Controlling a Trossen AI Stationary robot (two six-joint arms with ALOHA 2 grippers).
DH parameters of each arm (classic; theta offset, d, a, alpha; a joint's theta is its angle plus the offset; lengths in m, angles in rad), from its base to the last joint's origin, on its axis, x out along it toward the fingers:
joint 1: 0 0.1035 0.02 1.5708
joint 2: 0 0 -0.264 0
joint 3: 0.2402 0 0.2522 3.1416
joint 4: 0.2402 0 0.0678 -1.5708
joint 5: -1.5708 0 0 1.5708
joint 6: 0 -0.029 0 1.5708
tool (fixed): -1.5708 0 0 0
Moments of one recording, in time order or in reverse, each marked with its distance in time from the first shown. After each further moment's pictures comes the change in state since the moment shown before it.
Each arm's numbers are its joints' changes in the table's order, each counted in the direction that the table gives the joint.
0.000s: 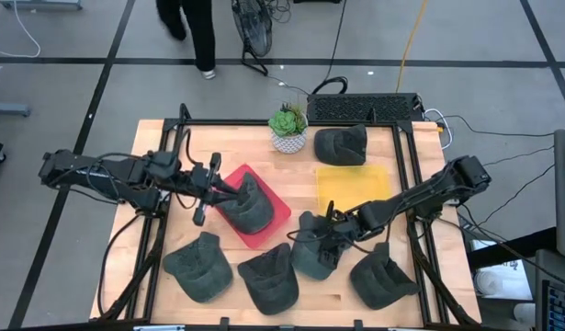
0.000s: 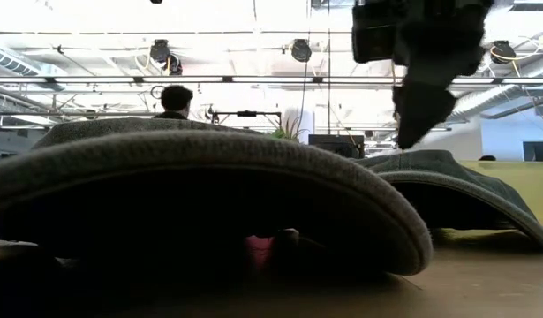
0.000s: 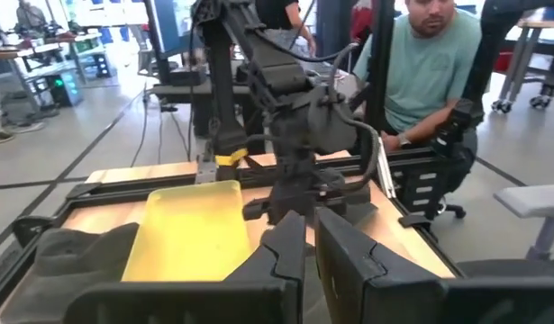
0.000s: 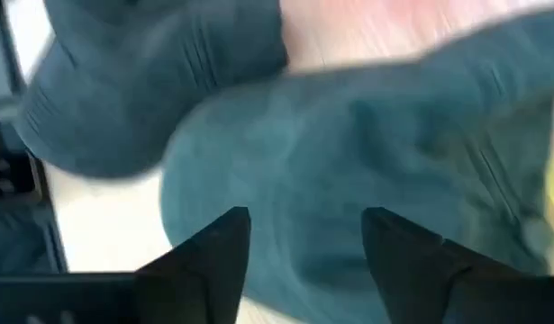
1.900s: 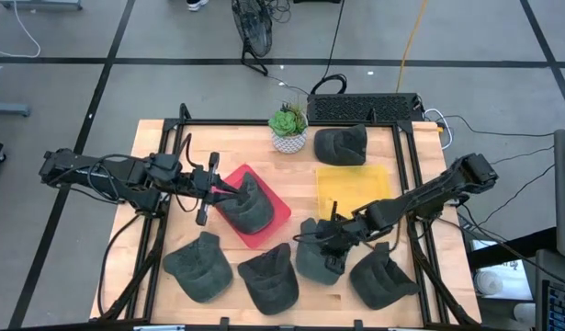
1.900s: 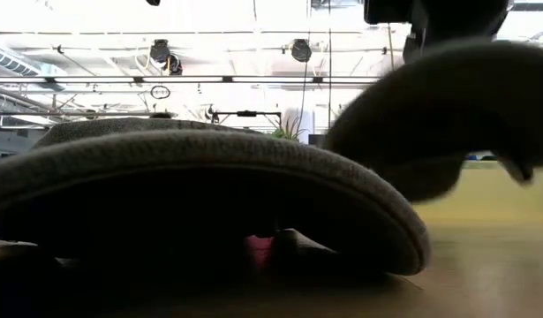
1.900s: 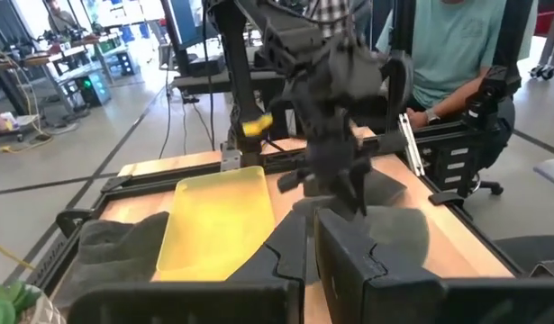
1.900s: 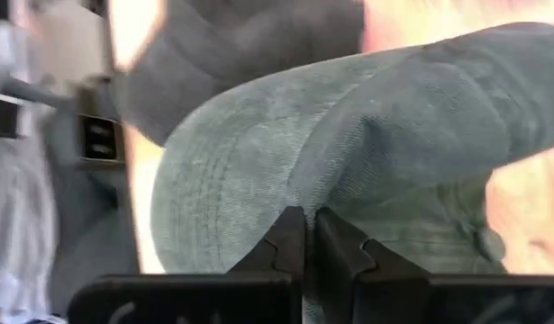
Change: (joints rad) left arm -0.018 0.000 0.000 0.043 -0.085 -0.073; right arm 0.034 0.093 -0.002 -0.021 -0.073 0.046
